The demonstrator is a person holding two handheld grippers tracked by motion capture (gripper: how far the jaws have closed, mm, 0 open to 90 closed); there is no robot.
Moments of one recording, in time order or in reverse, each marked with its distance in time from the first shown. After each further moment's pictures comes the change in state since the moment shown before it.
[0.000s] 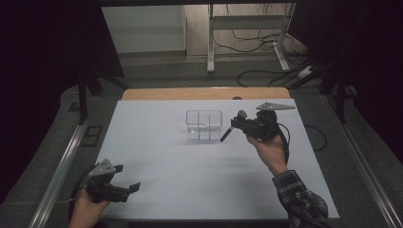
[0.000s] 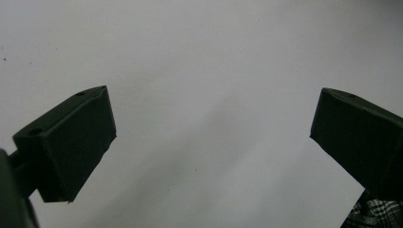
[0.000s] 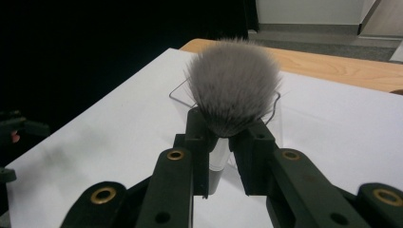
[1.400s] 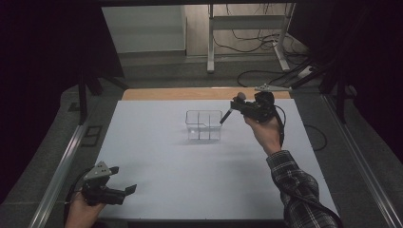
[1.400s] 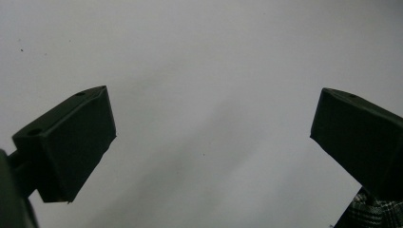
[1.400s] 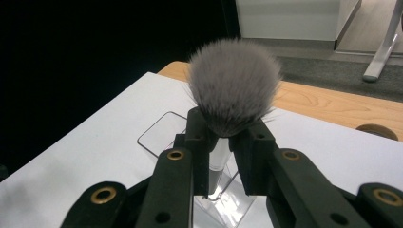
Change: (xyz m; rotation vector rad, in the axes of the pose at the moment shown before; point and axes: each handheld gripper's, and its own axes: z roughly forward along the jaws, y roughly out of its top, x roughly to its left) left arm 0.001 -0.007 -0.008 0.000 0.019 0.006; right arm -0.021 0.040 0.022 -0.042 -0.058 0.009
